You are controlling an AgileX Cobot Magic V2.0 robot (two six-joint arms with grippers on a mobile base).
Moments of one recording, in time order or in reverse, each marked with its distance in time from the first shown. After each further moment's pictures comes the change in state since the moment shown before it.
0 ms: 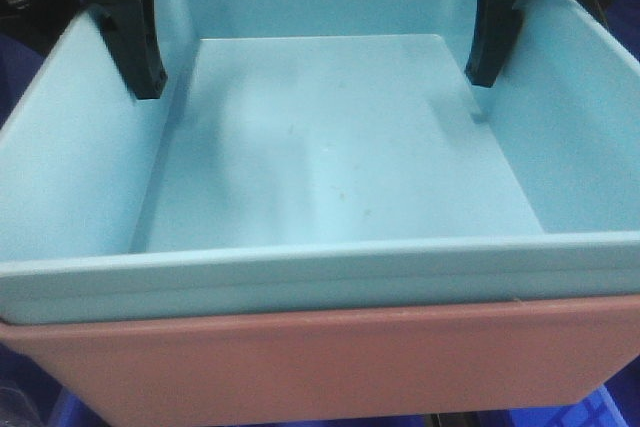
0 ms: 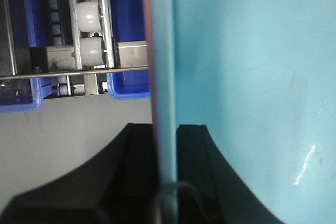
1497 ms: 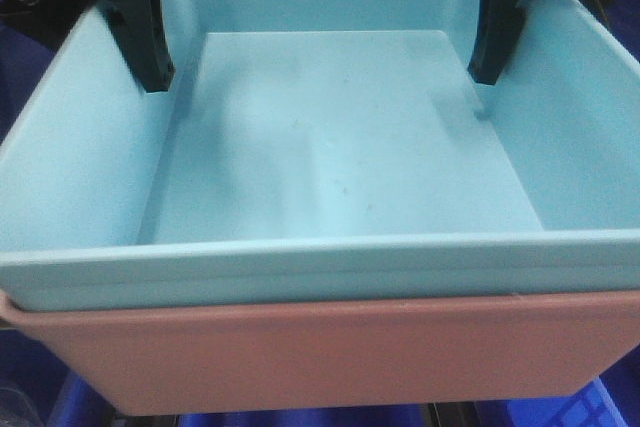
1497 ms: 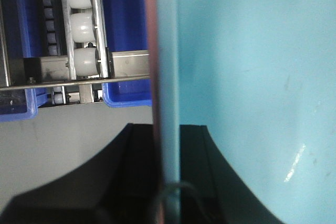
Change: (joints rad) left arm 0.000 0.000 -0.006 0.003 -0.031 0.003; right arm 0.000 0.000 0.000 -0.009 -0.011 -0.027
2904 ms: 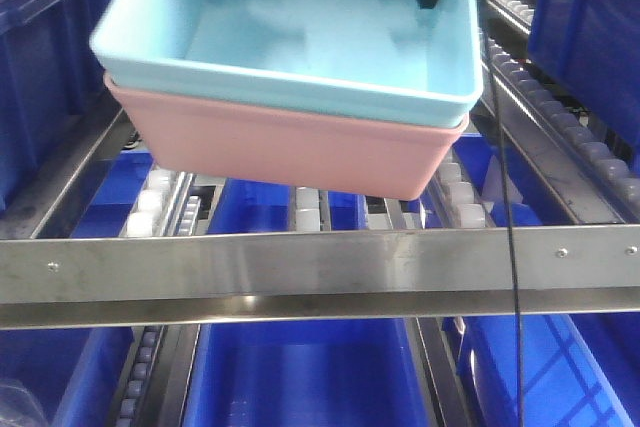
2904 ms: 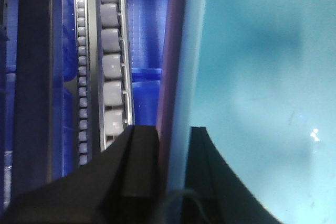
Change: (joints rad) left arm 0.227 0.411 -0.572 0.114 -0.107 0.196; right arm -0.058 0.421 -0.666 -0.118 0.030 -0.130
